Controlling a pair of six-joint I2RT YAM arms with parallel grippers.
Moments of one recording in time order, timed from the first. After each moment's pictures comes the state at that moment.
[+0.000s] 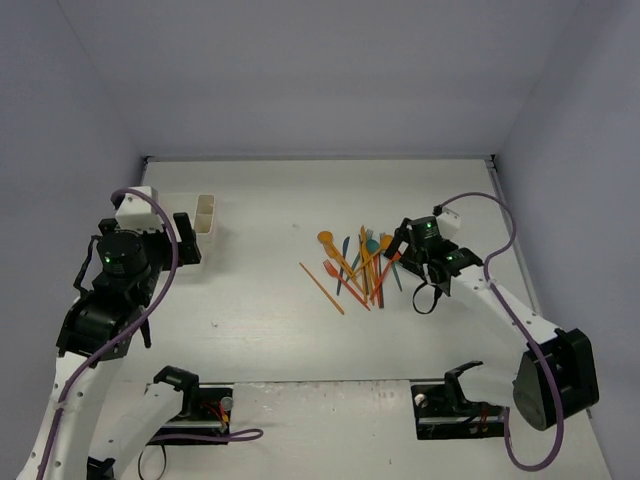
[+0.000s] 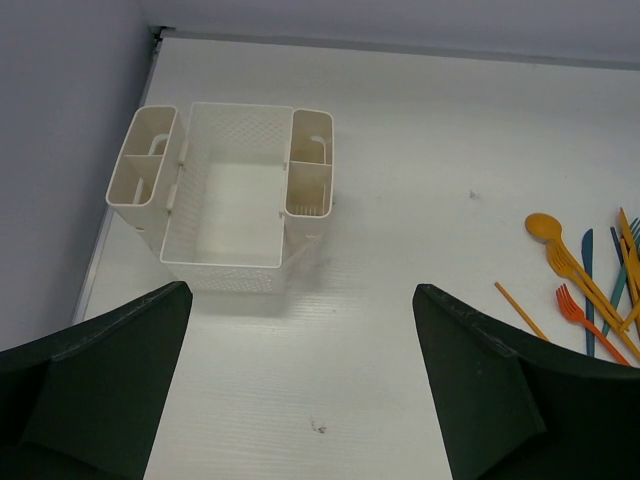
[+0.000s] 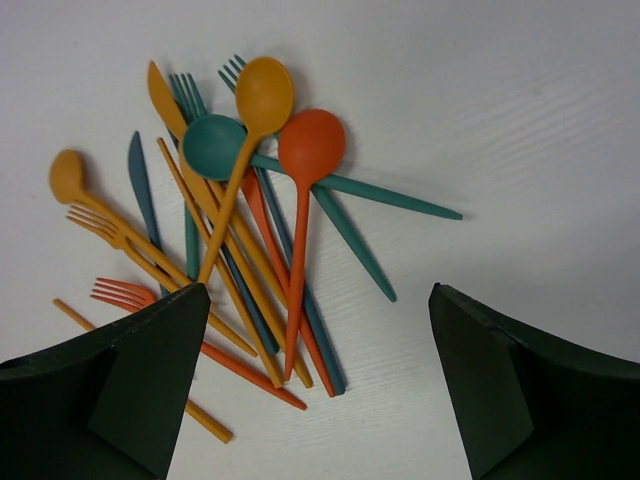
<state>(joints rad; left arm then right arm) -0.28 0.73 1.15 -0.74 -0.32 -0.15 0.38 1.22 0.79 -0.43 0.30 0.78</state>
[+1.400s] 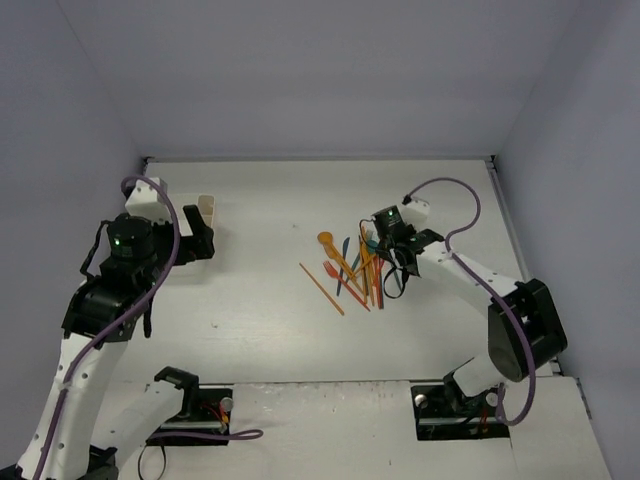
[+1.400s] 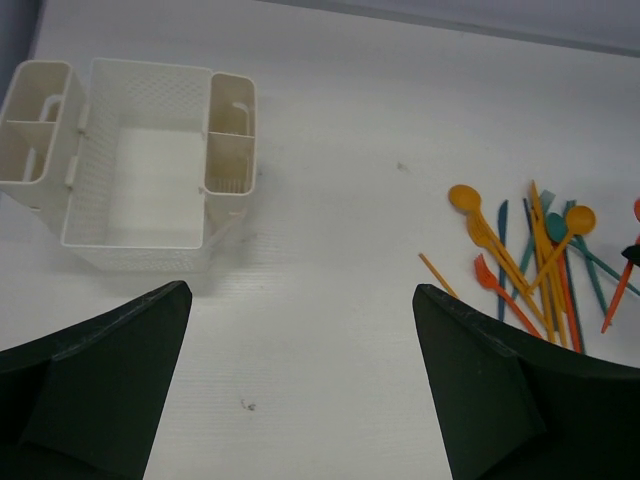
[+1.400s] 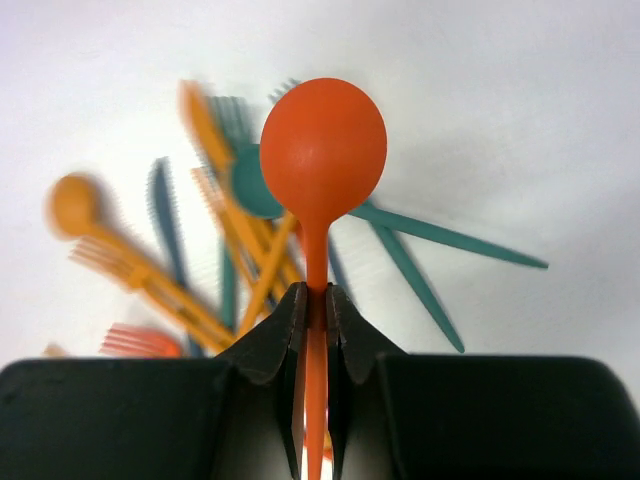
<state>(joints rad) -0.28 0.82 1.21 -0.80 -0.17 -0.29 0.52 1.49 0.97 -0.40 0.45 0.80</state>
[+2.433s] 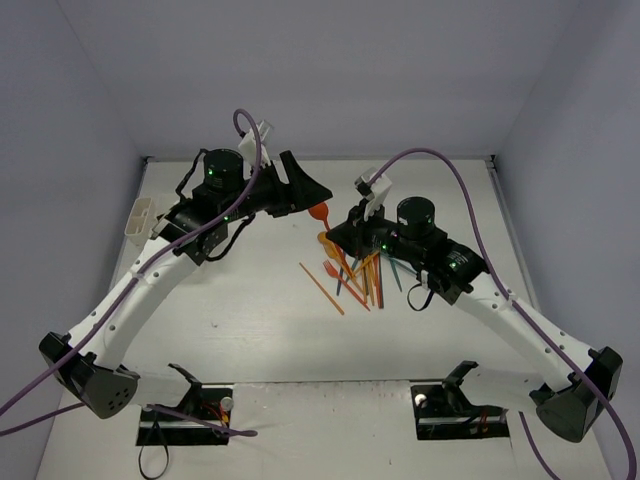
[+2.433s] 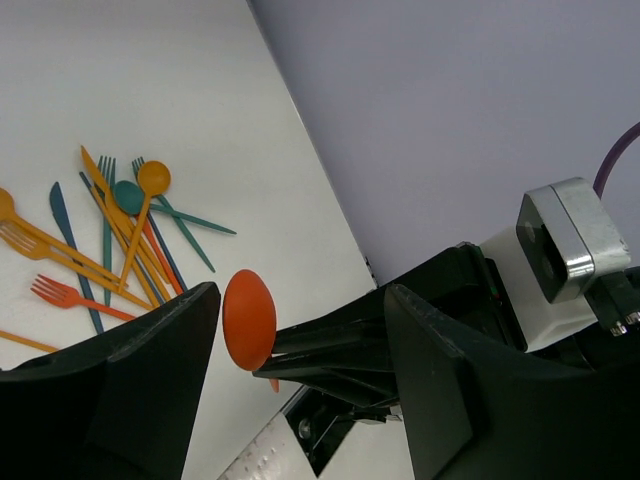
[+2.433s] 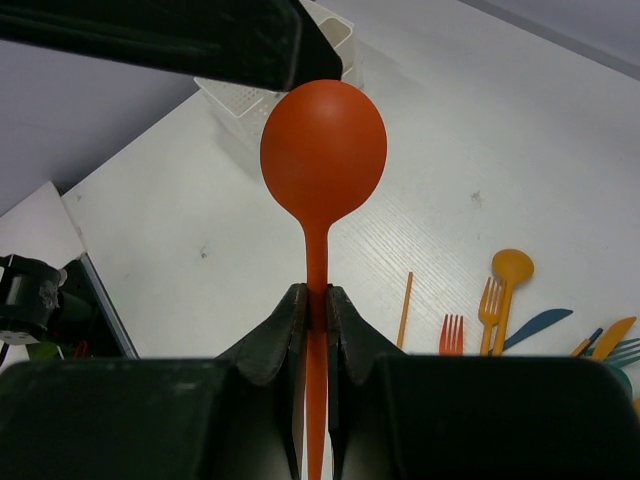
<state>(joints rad) -0.58 1.31 1.49 -0.41 0.34 -0.77 0.70 1.13 1.07 -0.18 -0.26 0.18</state>
